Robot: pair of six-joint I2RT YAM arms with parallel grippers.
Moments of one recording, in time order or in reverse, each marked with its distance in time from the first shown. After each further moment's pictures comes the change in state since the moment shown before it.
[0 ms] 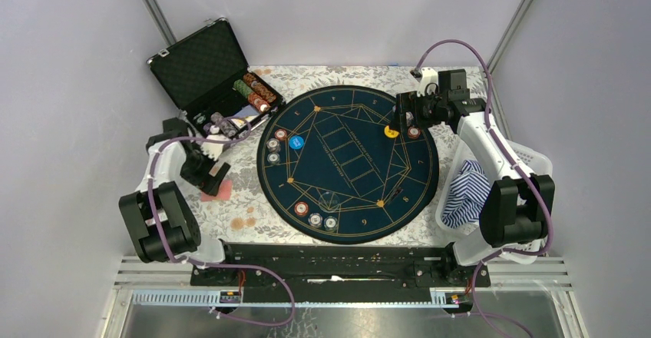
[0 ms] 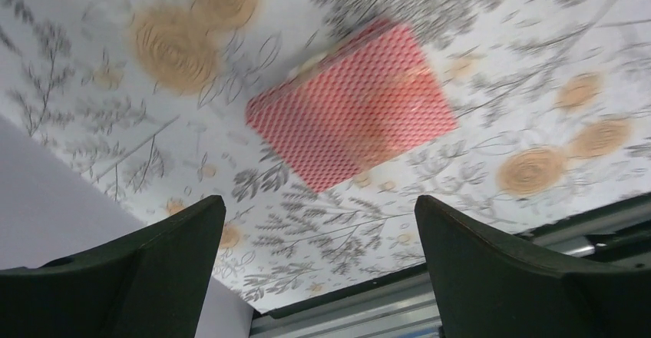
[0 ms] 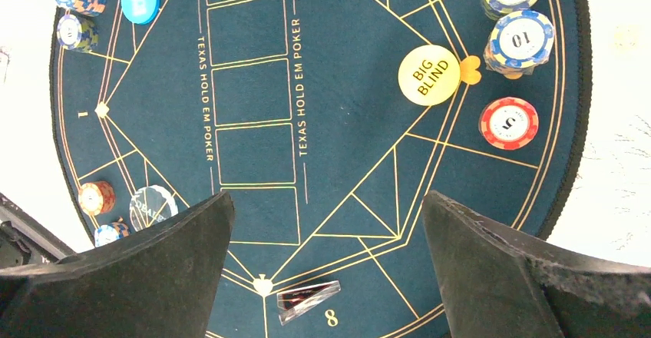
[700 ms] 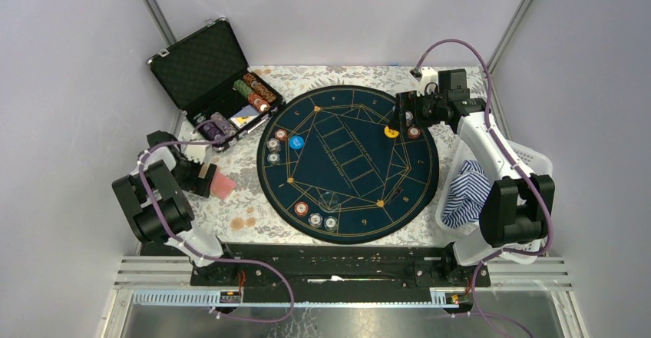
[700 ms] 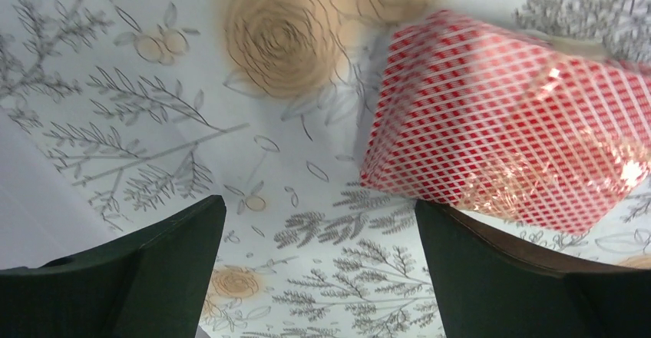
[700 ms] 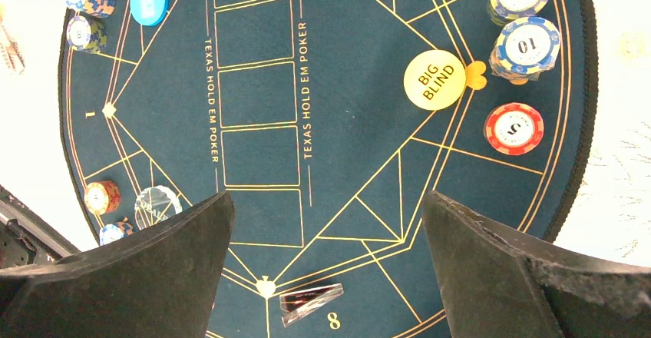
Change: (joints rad) left arm 0.216 0.145 -0.112 0.311 0.007 -0.038; right arm 0.000 0.000 0.000 0.009 -0.021 0.003
